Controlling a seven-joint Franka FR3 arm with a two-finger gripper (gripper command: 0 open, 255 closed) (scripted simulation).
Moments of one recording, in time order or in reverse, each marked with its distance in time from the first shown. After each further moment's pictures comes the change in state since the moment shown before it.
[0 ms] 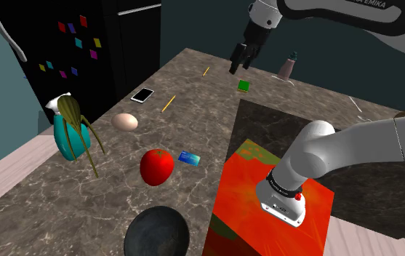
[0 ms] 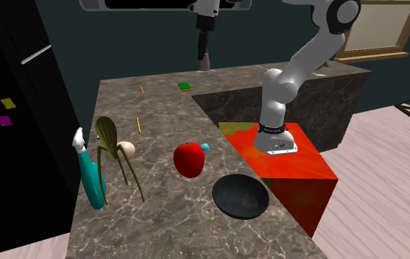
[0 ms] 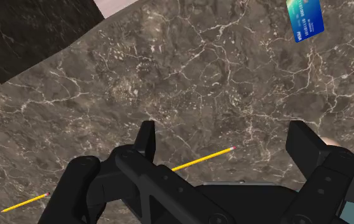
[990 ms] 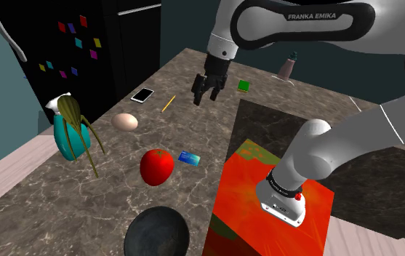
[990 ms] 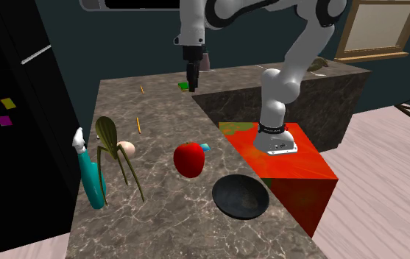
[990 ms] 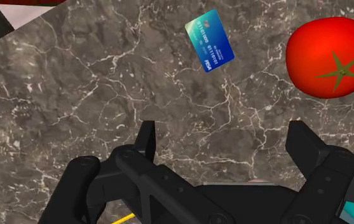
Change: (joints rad) arm 0.121 0.211 0.130 -0.076 0.236 0.175 0.170
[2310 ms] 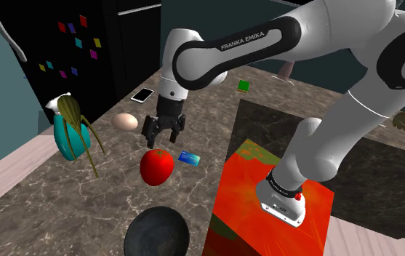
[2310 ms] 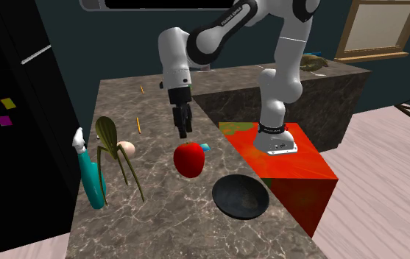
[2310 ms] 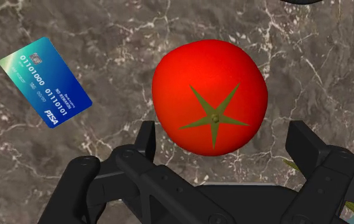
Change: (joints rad) arm 0.154 0.399 0.147 0.092 0.281 0.257 0.107
